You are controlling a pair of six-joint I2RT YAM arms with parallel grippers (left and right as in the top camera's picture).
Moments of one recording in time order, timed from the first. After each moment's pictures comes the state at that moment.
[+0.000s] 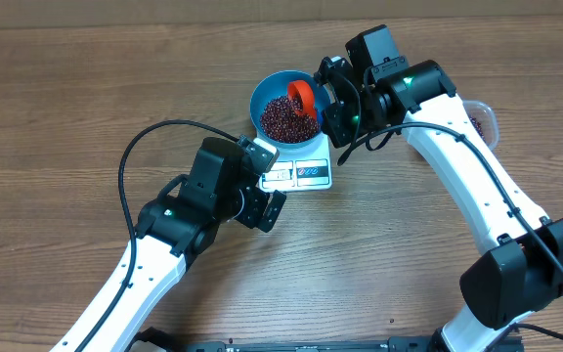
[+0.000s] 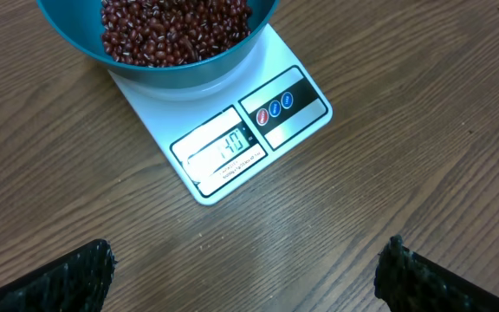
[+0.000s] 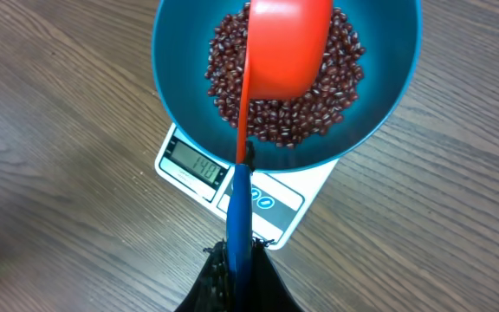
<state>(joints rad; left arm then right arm) -0.47 1.23 0.92 -0.57 0.13 0.04 0.39 1.83 1.72 -1.06 -0.28 -0.11</state>
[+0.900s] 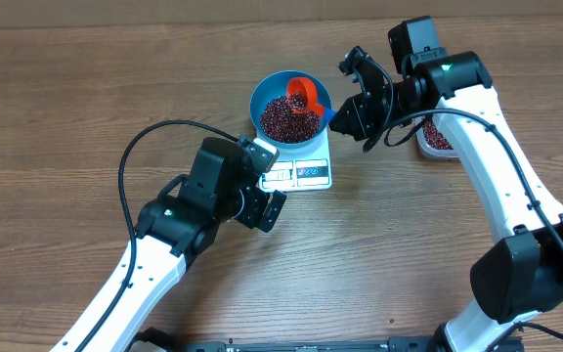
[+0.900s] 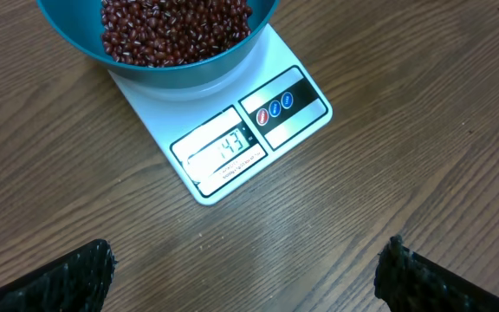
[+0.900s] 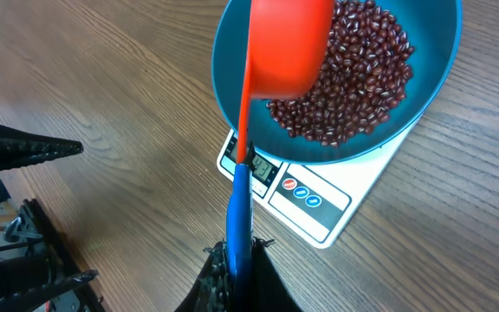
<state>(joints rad) -0.47 1.23 0.92 -0.57 0.13 0.04 0.24 1.83 1.72 -1.11 -0.60 -0.18</state>
